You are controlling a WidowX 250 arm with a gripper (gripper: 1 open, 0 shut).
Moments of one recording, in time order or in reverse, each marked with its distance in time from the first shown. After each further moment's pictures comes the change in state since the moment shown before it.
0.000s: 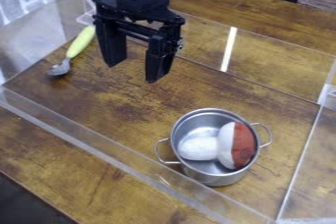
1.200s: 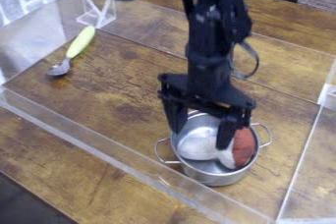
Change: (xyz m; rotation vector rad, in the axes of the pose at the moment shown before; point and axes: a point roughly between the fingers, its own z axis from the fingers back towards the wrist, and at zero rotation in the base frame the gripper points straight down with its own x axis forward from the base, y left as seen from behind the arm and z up) arm 0.027 -0.072 -0.075 0.003 -0.135 0.114
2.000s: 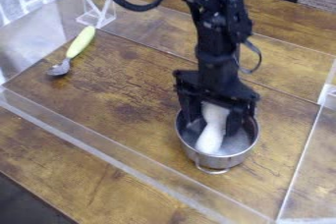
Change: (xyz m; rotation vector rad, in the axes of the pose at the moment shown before) arm 0.044 0.009 -0.014 -0.041 -0.064 -0.071
